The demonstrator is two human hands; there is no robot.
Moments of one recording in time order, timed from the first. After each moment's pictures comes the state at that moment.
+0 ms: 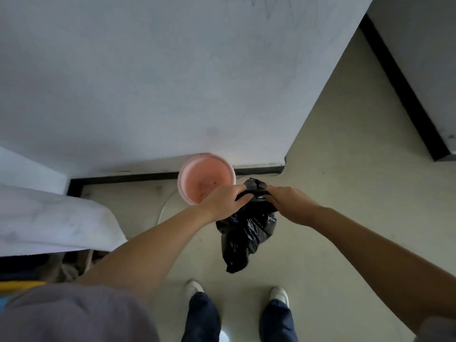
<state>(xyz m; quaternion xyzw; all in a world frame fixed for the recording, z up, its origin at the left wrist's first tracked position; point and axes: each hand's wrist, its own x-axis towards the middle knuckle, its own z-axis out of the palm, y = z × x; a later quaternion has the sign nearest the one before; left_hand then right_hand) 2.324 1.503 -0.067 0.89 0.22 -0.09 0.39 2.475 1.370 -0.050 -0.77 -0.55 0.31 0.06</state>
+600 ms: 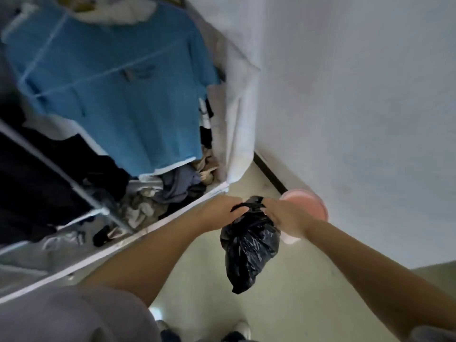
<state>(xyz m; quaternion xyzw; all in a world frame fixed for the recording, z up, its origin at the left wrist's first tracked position) 2.091 1.267 0.065 0.69 0.65 0.11 0.29 2.282 1.332 0.091 -0.35 -0.91 0.21 -0.11</state>
